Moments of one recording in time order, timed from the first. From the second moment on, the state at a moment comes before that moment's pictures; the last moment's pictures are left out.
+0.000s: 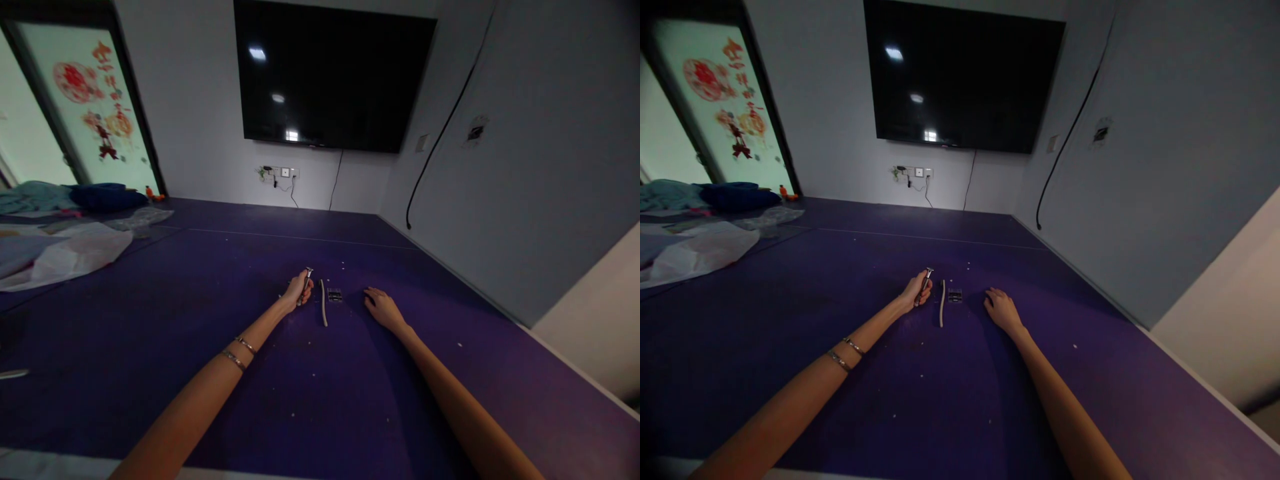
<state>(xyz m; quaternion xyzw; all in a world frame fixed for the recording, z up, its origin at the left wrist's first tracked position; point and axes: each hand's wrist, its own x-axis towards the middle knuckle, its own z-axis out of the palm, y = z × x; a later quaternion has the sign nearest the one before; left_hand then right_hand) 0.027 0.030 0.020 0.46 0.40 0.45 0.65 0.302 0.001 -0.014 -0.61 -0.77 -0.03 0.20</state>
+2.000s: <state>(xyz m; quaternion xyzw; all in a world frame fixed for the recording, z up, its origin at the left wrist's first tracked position) 0.021 -0.011 0.084 0.71 0.28 0.45 0.47 0.278 -0.045 0.136 -0.42 -0.78 0.18 0.43</state>
